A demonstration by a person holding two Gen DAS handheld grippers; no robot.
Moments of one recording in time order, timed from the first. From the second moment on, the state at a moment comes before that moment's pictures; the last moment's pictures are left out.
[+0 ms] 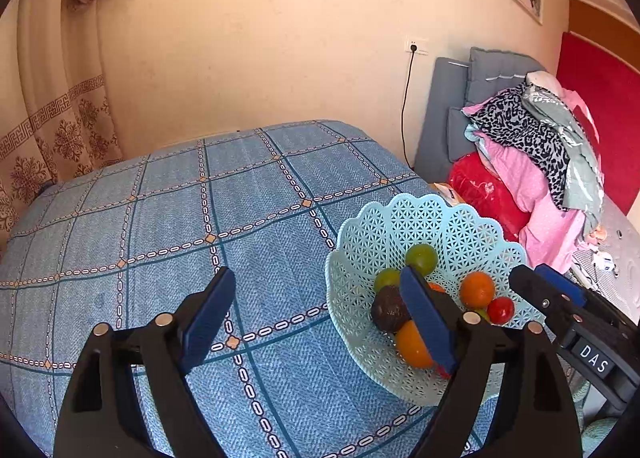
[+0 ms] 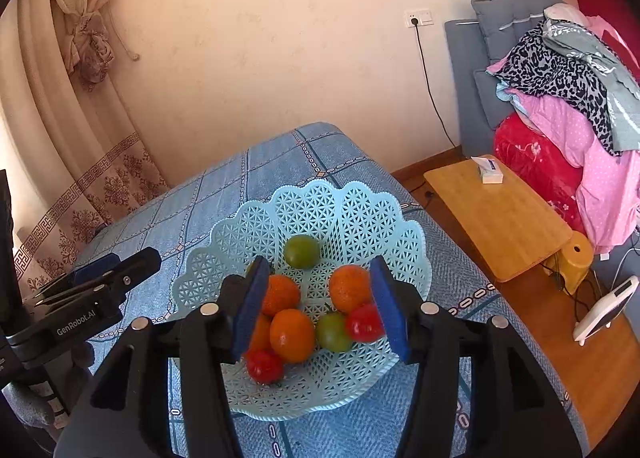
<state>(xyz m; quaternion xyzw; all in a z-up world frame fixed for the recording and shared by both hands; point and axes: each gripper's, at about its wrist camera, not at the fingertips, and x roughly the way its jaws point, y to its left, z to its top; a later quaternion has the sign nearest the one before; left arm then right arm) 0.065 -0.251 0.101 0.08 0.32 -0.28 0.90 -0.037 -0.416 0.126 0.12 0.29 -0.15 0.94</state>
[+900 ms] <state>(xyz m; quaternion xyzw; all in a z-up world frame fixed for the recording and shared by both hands) 0.035 -0.235 0.109 0.13 0.27 -0.28 0.91 -0.077 -0.396 0.133 0.10 0.29 -0.17 0.94</state>
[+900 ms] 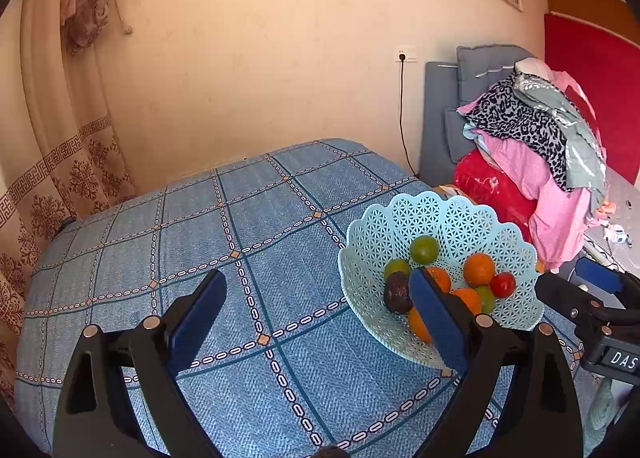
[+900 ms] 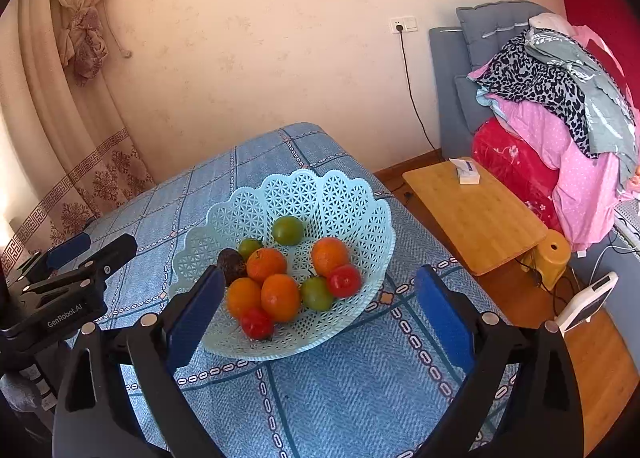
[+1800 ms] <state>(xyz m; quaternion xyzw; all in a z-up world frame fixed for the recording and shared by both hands) 0.018 -0.229 0.102 0.16 0.25 -0.27 0.92 -0.077 -0.365 0.131 0.05 0.29 -0.17 0.94</state>
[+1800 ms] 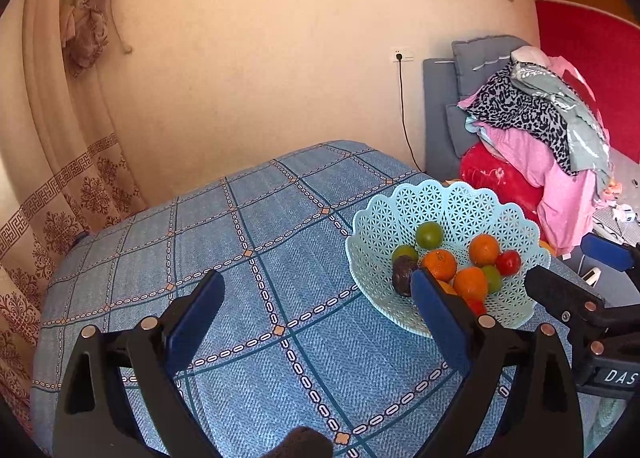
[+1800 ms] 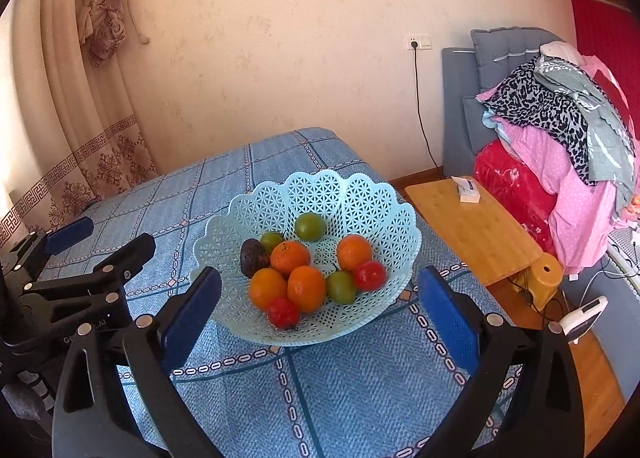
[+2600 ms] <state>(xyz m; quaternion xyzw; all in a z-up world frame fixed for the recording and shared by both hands) 0.019 -0.231 0.086 0.18 0.25 -0.25 0.92 -0.071 -0.359 0.112 0.01 0.31 -0.19 0.93</state>
